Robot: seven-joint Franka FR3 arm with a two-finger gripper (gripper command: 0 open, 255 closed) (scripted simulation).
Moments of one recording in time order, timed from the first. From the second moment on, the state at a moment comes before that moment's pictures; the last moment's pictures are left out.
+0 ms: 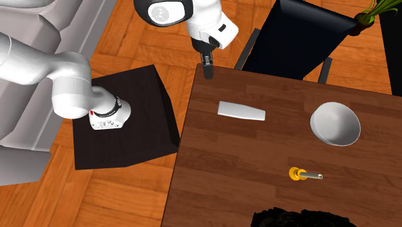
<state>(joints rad) -0.09 -0.28 -0.04 -2.17 -0.08 1.95 0.07</state>
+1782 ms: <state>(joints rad) -0.22 0.43 -0.15 -1.75 0.06 2.16 0.07</state>
